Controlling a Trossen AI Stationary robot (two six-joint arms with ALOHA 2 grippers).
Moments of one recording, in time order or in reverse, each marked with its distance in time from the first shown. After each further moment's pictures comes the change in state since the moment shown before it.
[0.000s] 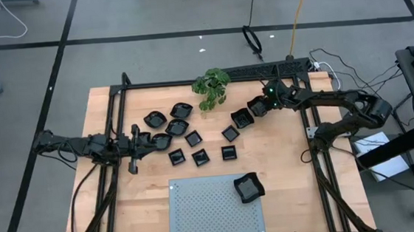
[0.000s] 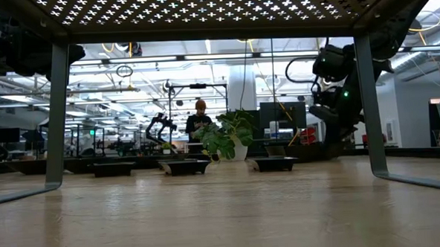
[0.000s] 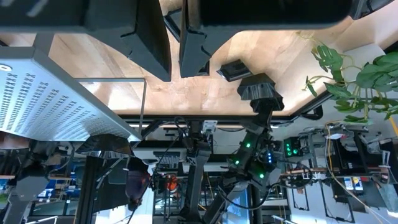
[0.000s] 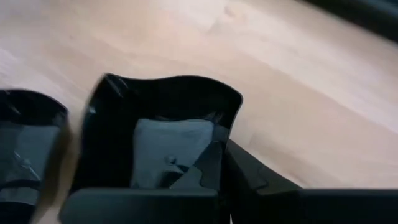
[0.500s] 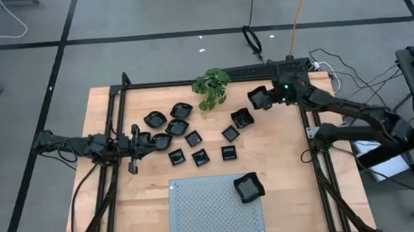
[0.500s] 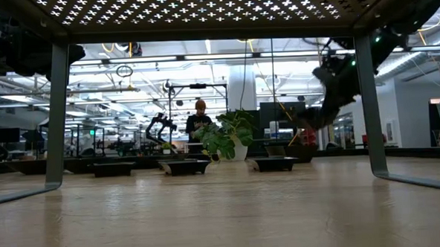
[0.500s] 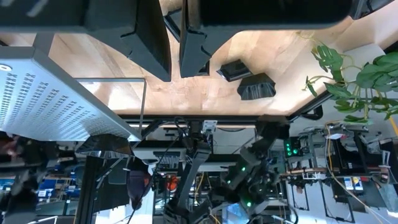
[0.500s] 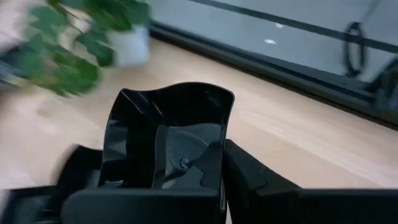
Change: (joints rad) left arm 0.000 0.000 0.000 0.000 0.000 0.000; right arm 0.000 -0.325 0.000 -0.054 -0.034 0.044
